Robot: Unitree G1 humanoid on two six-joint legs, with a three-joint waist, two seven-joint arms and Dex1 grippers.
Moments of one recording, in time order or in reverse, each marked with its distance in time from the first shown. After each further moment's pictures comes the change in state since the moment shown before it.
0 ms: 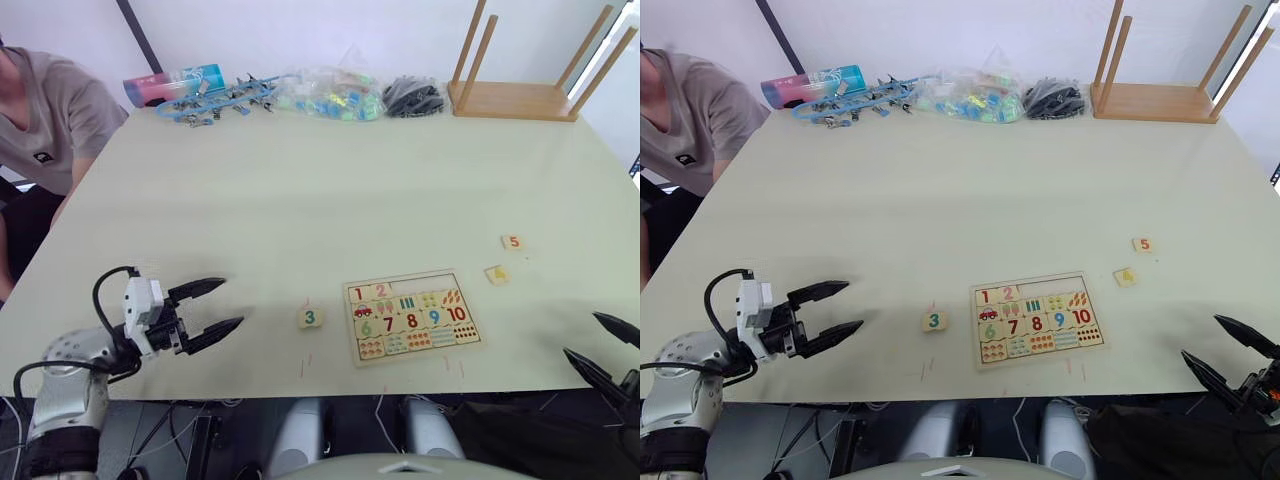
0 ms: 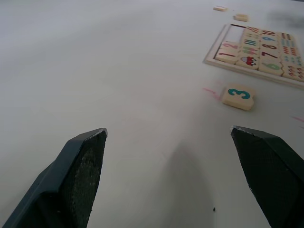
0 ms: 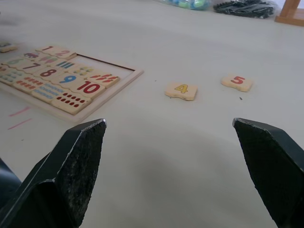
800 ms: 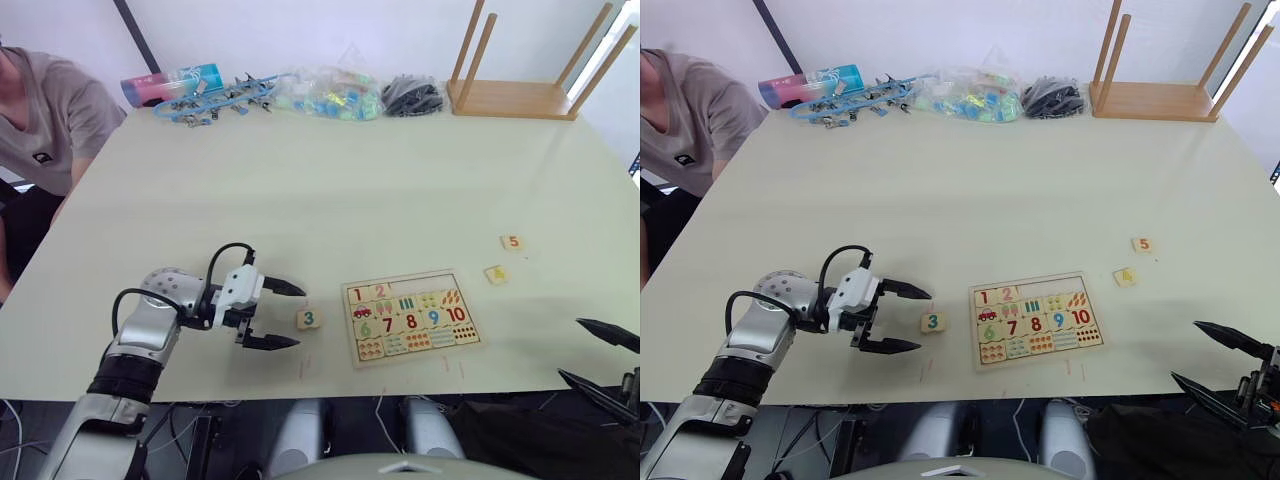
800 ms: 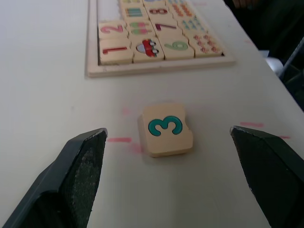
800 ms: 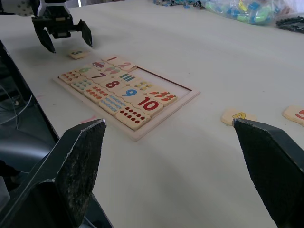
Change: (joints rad) left arm -0.301 -0.002 -0.418 -0.036 0.240 0.027 -0.122; right arm 0.061 -0.028 0.002 -0.178 0.044 0.075 0.124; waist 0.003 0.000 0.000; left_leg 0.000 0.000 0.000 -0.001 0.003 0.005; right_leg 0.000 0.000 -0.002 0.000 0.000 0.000
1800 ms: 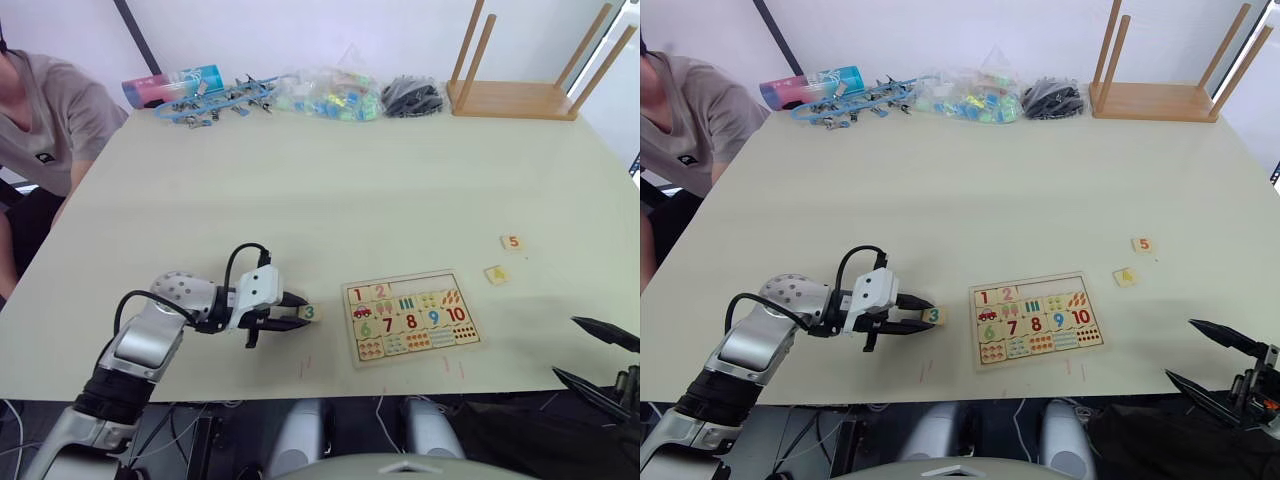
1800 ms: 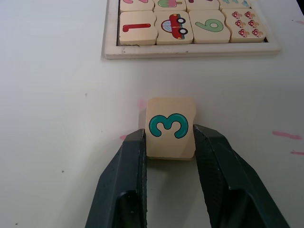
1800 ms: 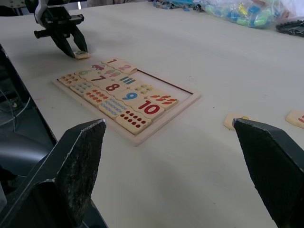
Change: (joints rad) left arm 0.068 0.063 -0.035 -0.273 0.075 0.239 0.231; right arm -0.001 0.020 0.012 -0.018 -0.011 -0.003 -0.020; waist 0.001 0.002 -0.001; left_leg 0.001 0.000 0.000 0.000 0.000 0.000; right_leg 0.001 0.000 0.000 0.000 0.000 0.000
